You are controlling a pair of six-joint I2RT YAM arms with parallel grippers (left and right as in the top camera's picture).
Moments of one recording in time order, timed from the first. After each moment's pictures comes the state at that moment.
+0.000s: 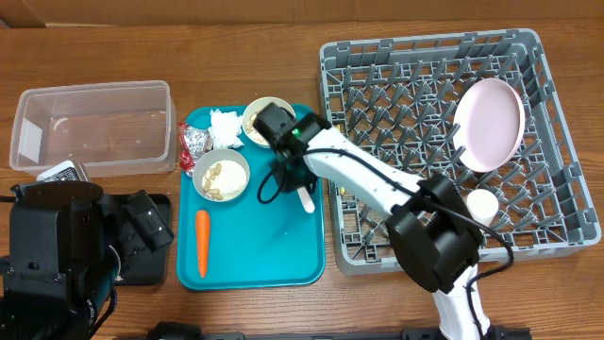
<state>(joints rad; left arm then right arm) -0.15 1.01 1.76 -1.69 -0.25 -0.60 0.75 2.14 1.74 -1.02 0.03 0.32</state>
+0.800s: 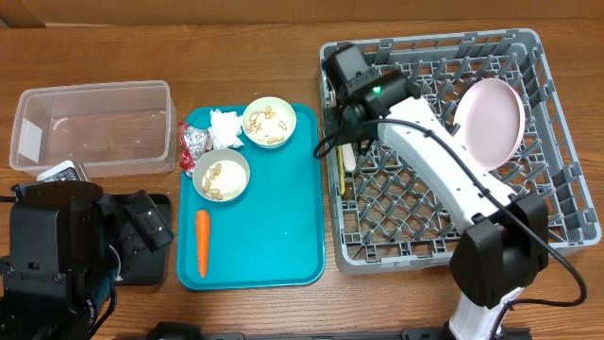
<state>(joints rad) -0.15 1.01 1.76 -1.69 -0.25 -0.60 0.51 1.93 1.69 -1.03 0.05 0.27</state>
